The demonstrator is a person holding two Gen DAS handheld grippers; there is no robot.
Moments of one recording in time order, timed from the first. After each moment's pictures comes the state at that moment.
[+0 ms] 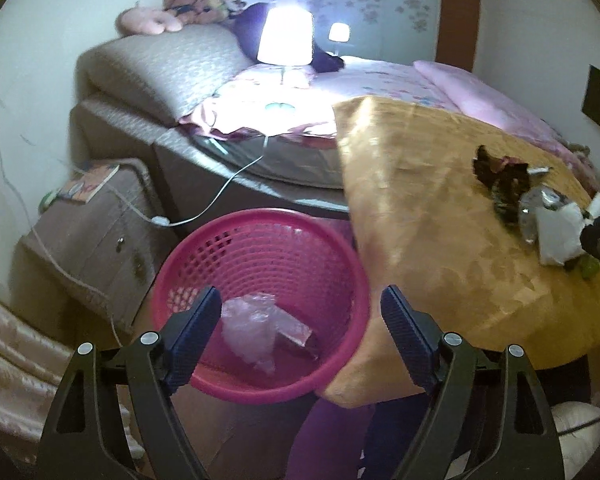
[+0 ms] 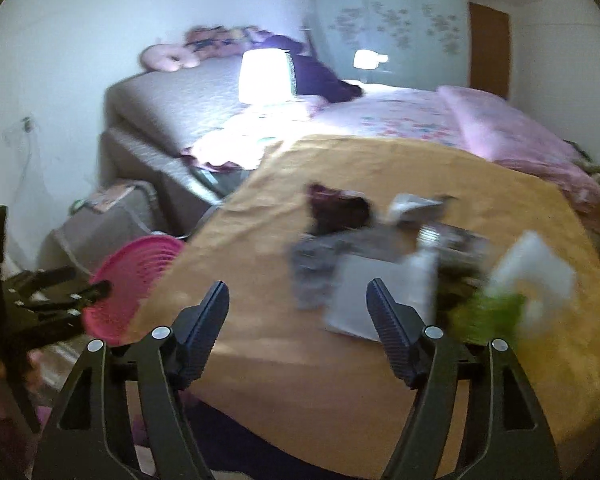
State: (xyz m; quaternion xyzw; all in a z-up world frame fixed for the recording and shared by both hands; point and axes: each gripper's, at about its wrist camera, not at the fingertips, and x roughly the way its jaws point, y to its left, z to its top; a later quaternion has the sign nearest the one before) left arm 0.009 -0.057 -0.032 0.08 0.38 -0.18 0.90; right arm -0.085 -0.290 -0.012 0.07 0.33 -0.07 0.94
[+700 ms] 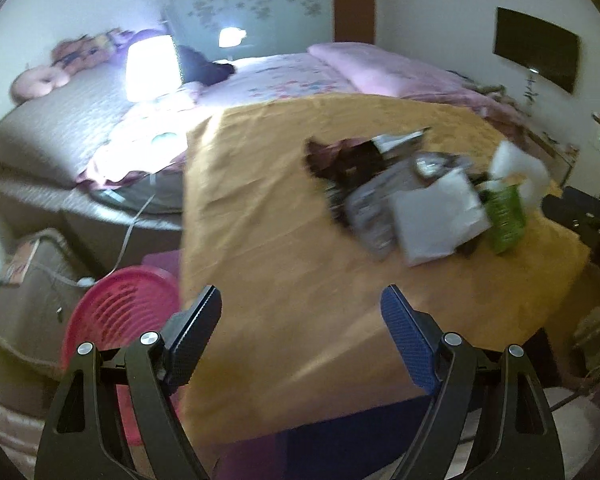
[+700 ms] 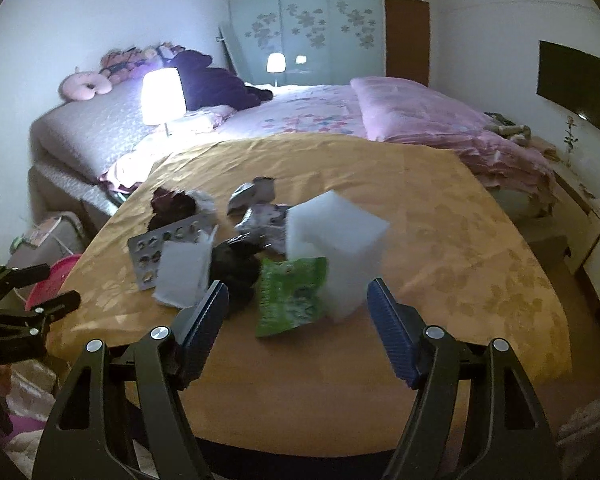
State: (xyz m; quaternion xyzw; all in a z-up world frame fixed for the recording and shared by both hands) left arm -0.028 -0.187 -0.021 0.16 0.36 -0.33 0.86; right arm -0.151 -0.384 -0.016 0.10 0.31 -0.20 0.92
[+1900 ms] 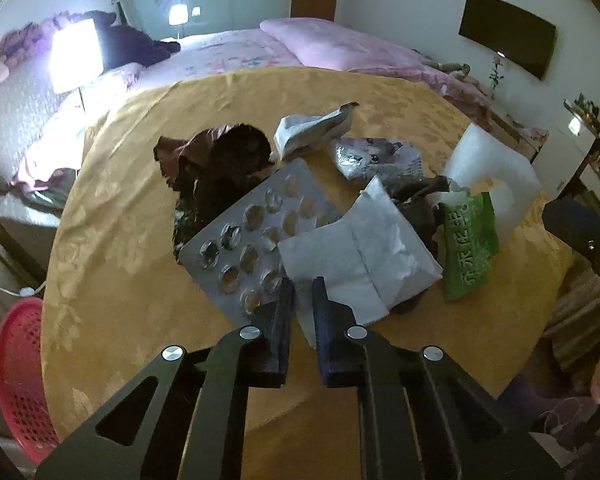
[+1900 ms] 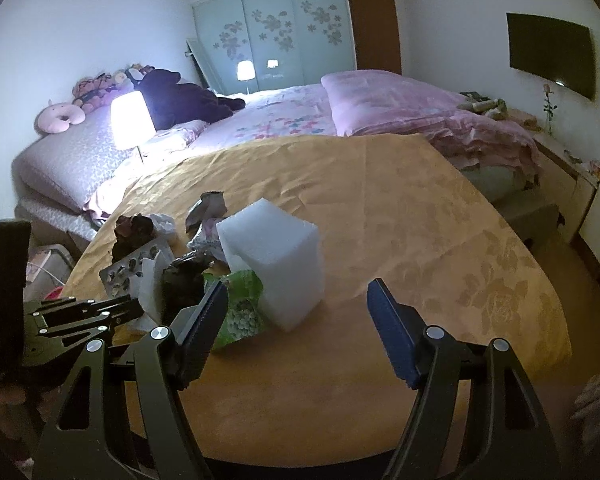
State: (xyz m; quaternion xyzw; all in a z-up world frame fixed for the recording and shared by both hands) left arm -0.018 -0.279 -0.052 0.15 0.41 -0.39 0.81; right arm -0.164 -0.425 -0.019 0.15 0.30 -0.23 0.91
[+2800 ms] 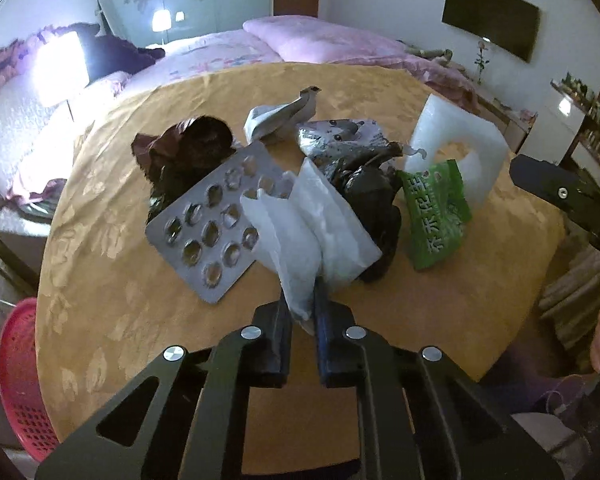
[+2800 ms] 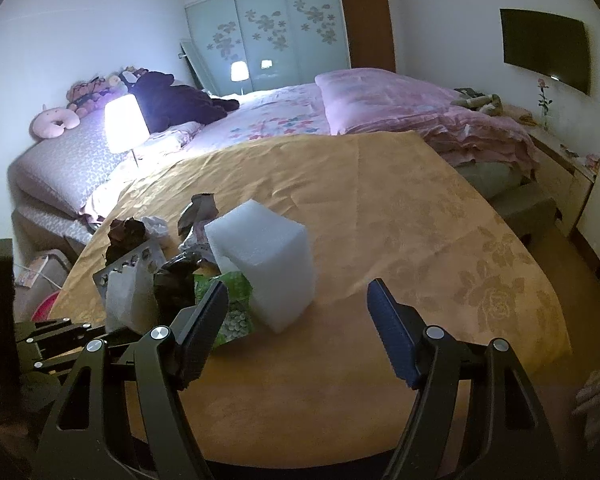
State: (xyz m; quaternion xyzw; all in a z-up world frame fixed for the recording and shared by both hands) left arm -0.045 -0.279 -0.053 0.17 0.41 -0.41 0.80; right arm -0.164 -0.430 -0.022 0.16 0.30 -0.24 0.91
